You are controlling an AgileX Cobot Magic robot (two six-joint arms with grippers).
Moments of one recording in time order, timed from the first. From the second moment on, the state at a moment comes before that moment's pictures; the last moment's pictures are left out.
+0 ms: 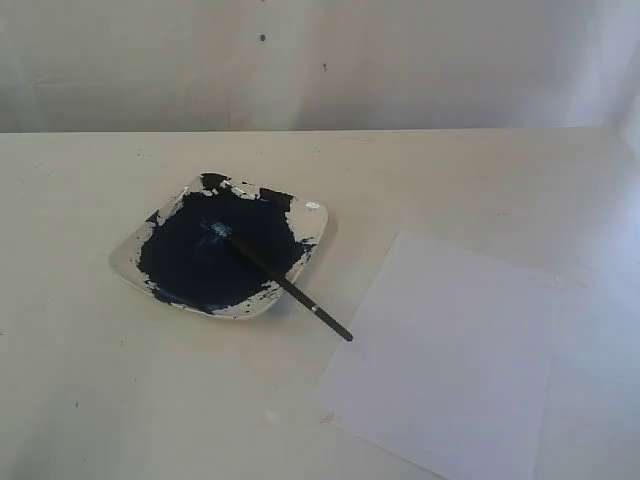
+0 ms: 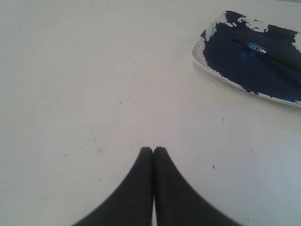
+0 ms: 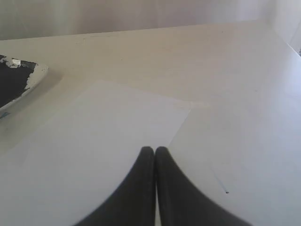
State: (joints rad) left arm 0.00 0.00 0.02 -0.11 0.44 -0.02; right arm 0.24 0.01 0.00 0.00 0.36 0.06
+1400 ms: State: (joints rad) left arm 0.00 0.00 0.02 -0.11 0.43 -0.02; right arm 0.24 0.00 0.00 0.00 -0.16 0.67
